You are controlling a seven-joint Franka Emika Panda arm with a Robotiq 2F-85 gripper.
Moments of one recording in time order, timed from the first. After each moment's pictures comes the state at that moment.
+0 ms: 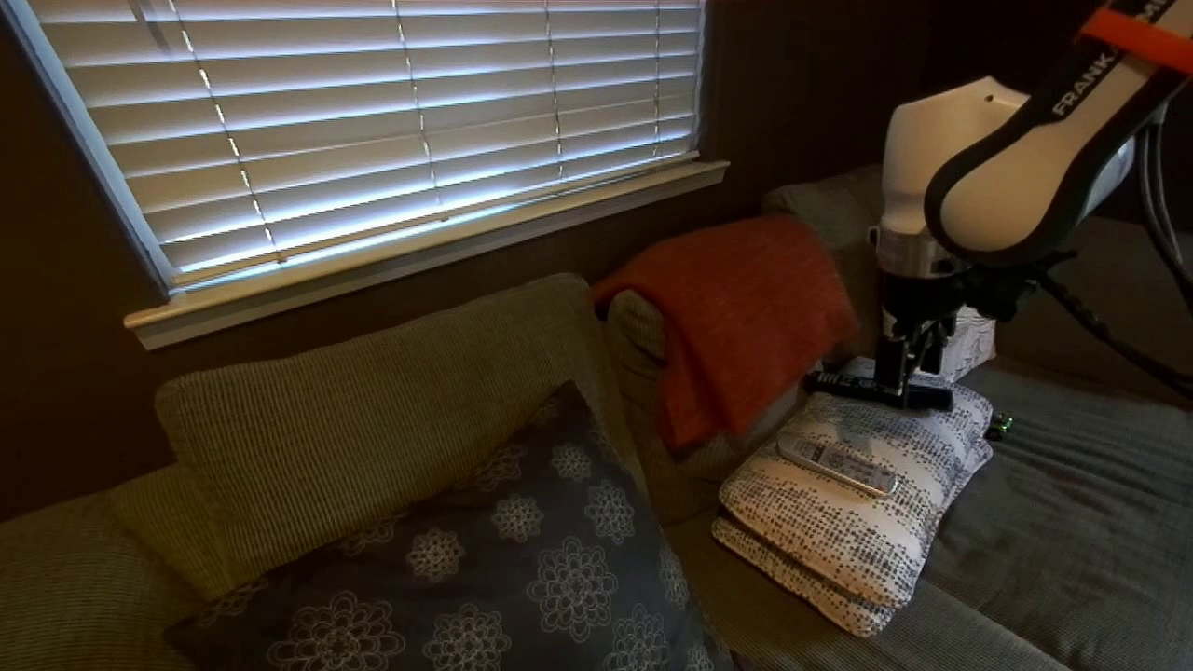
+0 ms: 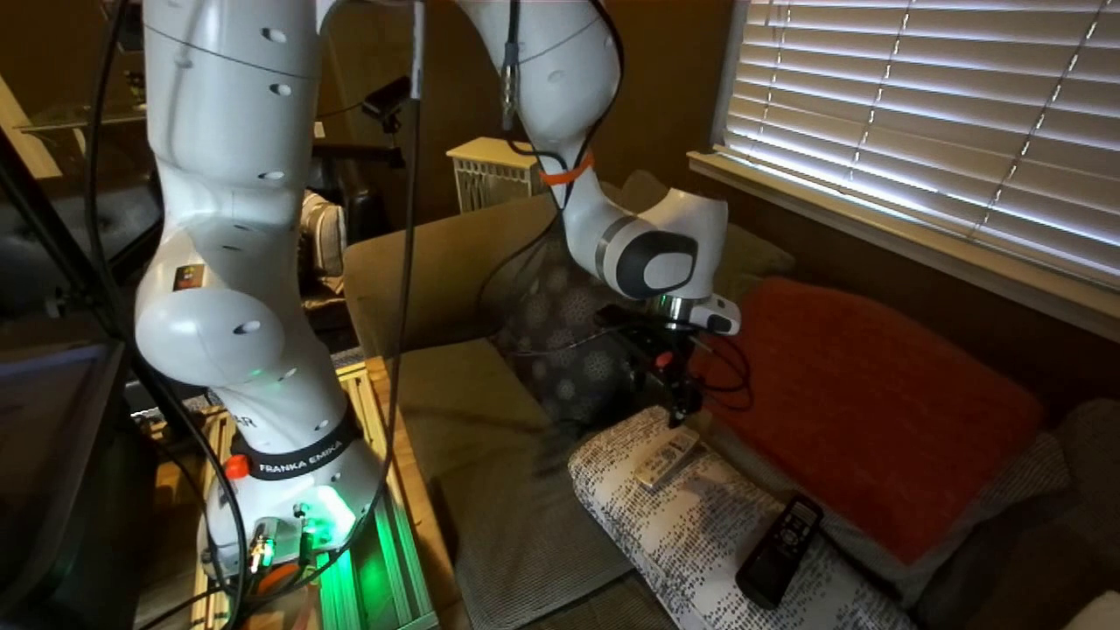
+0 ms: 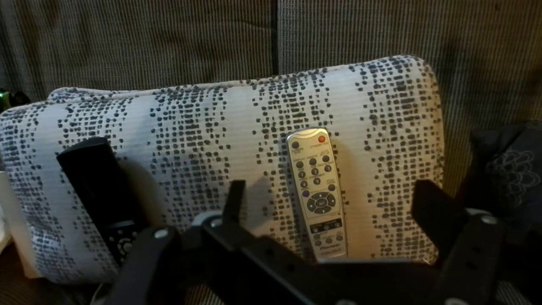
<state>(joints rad) -0.05 0.39 -0.11 -2.32 -0.18 2.60 -0.02</state>
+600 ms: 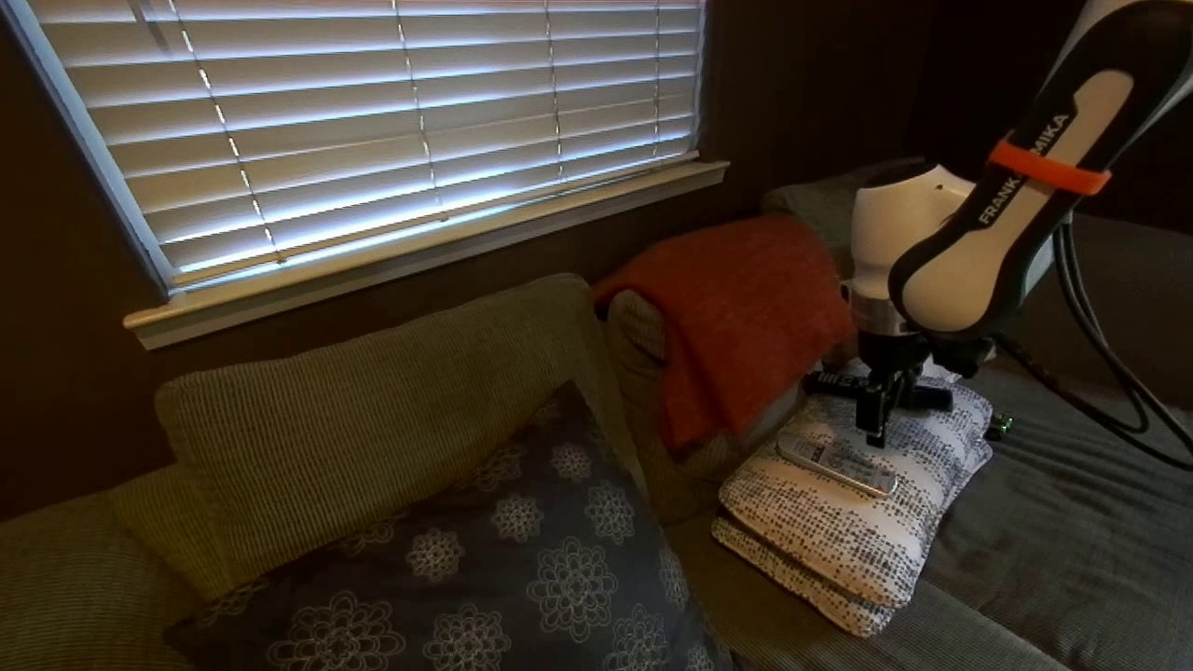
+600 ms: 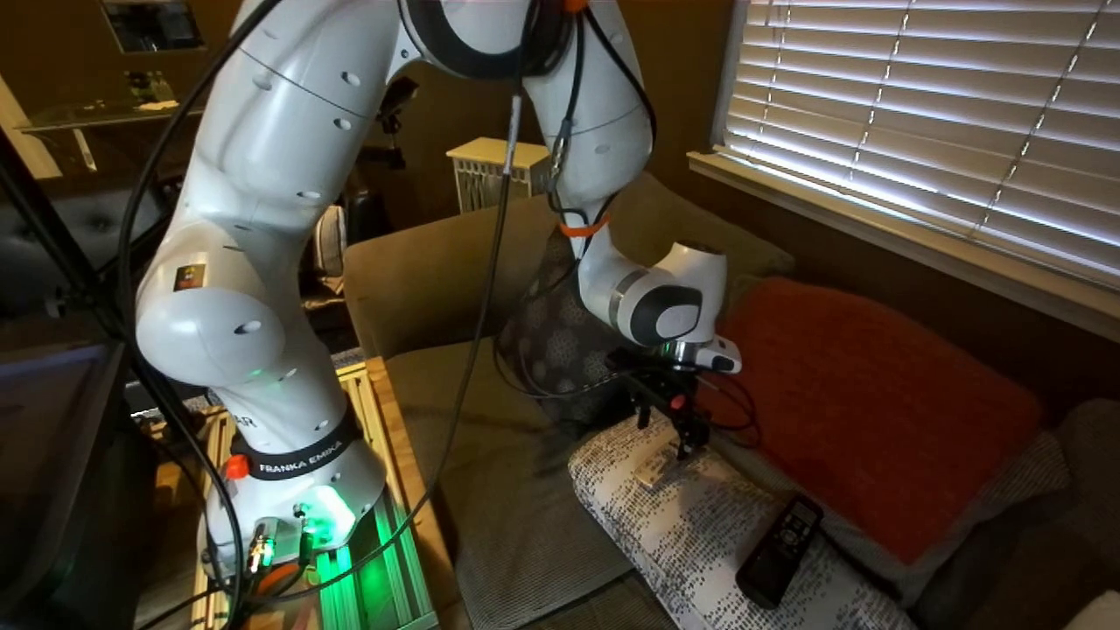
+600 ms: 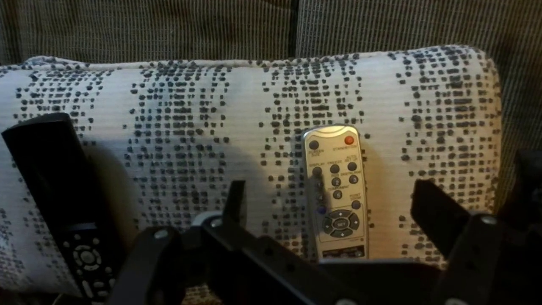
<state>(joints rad) -0.05 0.63 -0.12 -2.19 -0.22 2.70 -0.05</state>
